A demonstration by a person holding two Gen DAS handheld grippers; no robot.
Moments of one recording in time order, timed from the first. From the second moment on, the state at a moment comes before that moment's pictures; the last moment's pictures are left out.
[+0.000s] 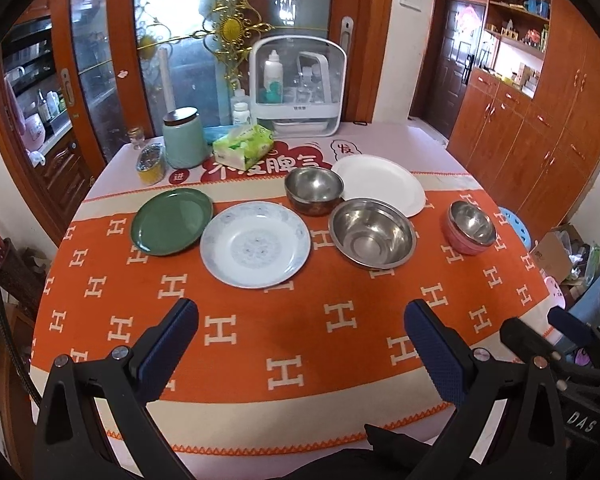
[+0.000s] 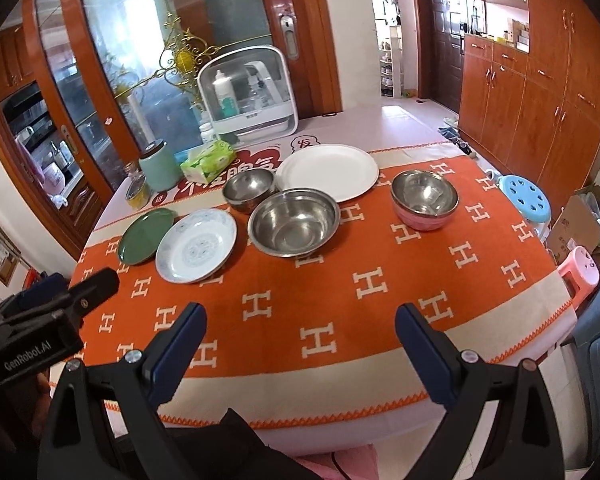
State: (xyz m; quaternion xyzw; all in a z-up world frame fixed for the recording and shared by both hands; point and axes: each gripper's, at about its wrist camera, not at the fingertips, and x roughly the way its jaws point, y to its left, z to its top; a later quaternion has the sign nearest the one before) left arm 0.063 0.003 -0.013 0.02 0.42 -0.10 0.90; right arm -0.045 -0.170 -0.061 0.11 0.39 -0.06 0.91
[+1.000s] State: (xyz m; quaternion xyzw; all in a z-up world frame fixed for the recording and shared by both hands) left arm 0.320 -0.074 -0.022 0.03 0.54 -0.14 0.83; right arm 0.129 -0.297 -0.092 0.26 0.40 -0.08 0.88
